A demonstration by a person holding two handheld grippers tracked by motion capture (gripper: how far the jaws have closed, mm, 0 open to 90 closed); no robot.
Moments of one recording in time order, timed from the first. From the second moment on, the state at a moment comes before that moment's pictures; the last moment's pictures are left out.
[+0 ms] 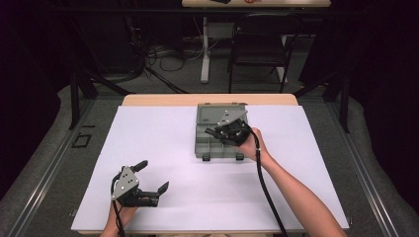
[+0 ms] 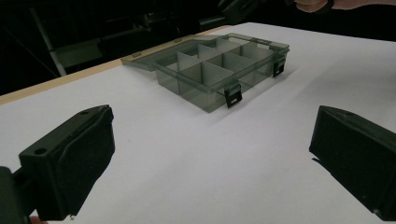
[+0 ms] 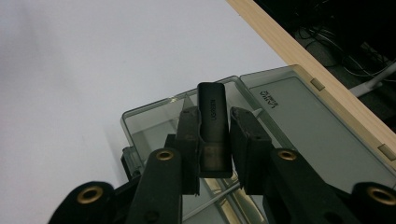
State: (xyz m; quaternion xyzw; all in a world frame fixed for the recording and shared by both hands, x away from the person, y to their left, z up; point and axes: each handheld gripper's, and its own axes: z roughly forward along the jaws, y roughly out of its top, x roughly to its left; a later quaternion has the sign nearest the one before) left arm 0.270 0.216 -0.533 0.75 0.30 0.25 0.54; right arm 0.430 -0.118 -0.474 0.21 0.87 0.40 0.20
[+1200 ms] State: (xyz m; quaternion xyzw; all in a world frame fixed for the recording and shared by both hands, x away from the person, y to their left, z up) left arm 0.270 0.216 -0.533 0.75 0.30 0.25 0.54; right arm 0.457 -0.103 -0.480 0.24 0.88 0.36 0.21
